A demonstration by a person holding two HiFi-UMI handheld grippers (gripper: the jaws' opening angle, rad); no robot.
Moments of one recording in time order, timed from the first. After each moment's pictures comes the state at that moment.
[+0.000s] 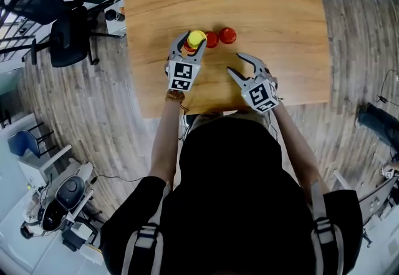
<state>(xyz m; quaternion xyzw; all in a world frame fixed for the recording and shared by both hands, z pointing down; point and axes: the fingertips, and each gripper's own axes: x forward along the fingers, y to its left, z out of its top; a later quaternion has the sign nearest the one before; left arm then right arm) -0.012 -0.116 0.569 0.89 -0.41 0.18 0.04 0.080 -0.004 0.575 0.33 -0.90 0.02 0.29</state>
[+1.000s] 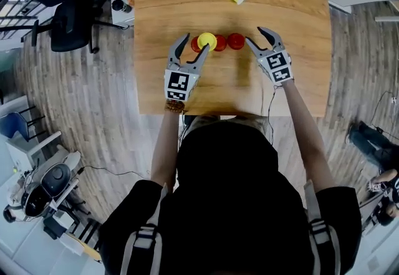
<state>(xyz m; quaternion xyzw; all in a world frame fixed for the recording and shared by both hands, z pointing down) -0.041 -0.105 0.517 0.88 -0.46 0.09 0.06 0.133 -0.133 0.584 0.38 -0.87 0.07 0.29</state>
